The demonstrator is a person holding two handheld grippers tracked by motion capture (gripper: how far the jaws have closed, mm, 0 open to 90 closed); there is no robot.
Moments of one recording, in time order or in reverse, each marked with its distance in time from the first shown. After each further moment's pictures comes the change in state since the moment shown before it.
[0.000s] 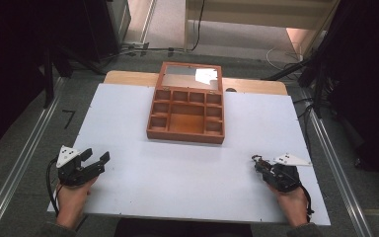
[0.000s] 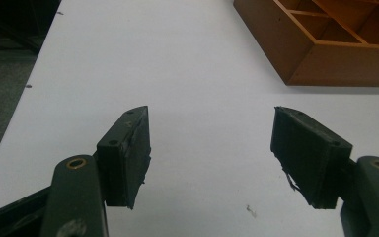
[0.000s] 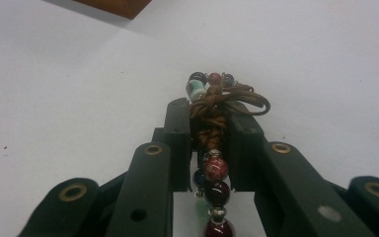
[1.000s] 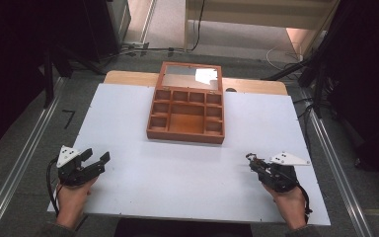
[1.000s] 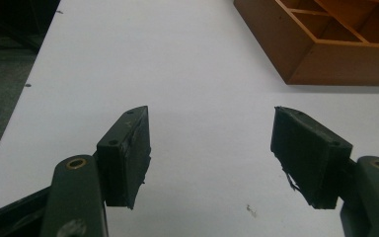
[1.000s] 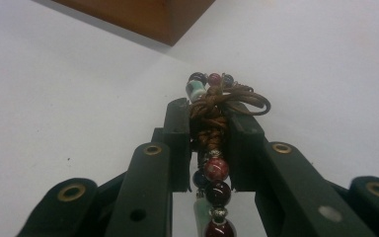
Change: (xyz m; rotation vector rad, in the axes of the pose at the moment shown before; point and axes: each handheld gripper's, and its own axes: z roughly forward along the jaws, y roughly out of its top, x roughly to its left) left arm 0.000 0.000 0.000 0.002 -0.001 0.001; right arm 0.022 0.016 -0.014 -0.033 0.051 -0.040
